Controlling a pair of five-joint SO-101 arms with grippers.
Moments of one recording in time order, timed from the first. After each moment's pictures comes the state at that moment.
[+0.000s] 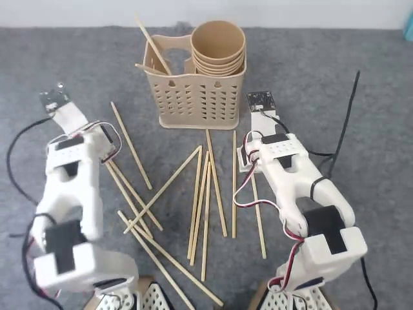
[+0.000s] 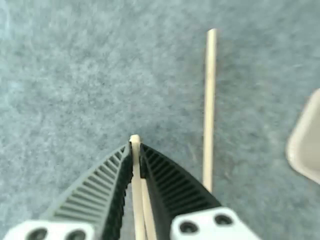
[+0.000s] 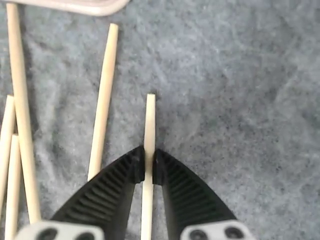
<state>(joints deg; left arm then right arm) -24.3 -0.5 38.9 33.3 19.4 -17.2 7.6 31.9 42.2 -6.3</state>
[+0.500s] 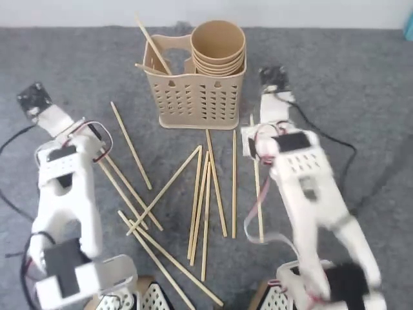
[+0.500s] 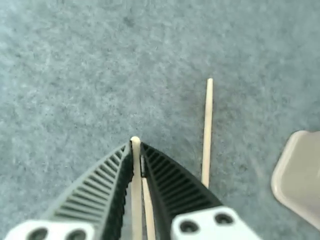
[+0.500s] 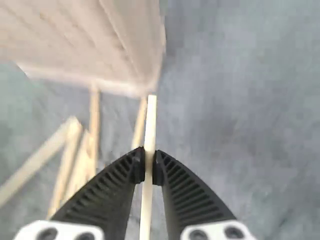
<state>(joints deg) -27.2 -8.6 44.8 26.0 23.3 -17.1 -23.7 32.1 50.3 -6.2</state>
